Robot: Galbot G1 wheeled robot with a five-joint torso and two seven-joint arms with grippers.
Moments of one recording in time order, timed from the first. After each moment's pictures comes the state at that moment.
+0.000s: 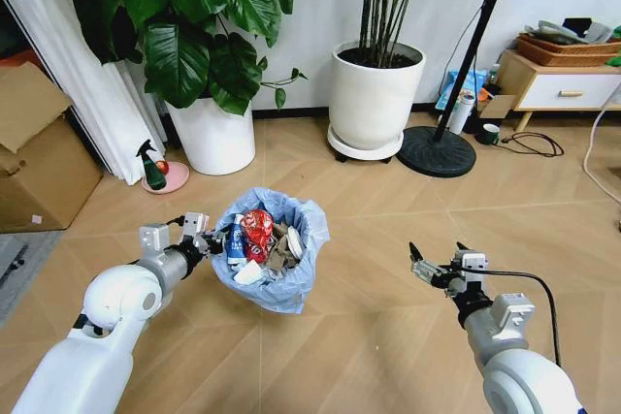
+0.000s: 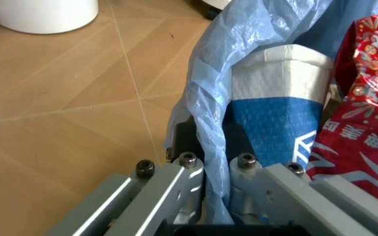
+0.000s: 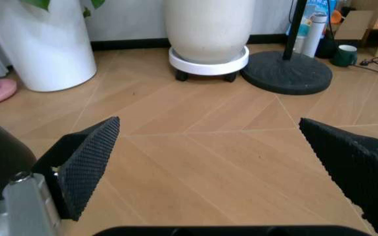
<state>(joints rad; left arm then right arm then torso) 1.13 -1.03 -0.48 -1.99 -0.70 0.72 0.03 -1.62 1.11 0.54 2.24 0.46 -0.26 0.24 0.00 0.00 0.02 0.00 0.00</state>
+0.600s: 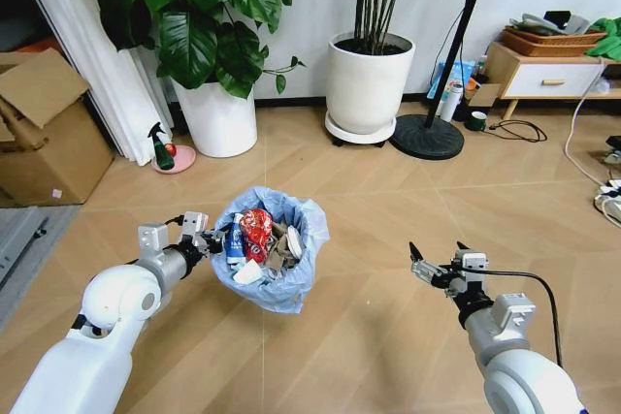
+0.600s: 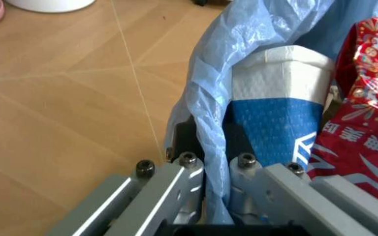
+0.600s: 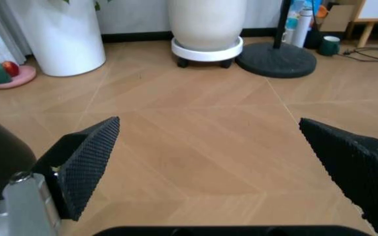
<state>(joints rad) 1.14 -1.04 -0.48 -1.99 -0.69 0.72 0.03 -1.63 1.12 0.55 2.25 0.45 -0.26 0.24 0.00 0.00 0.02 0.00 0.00</state>
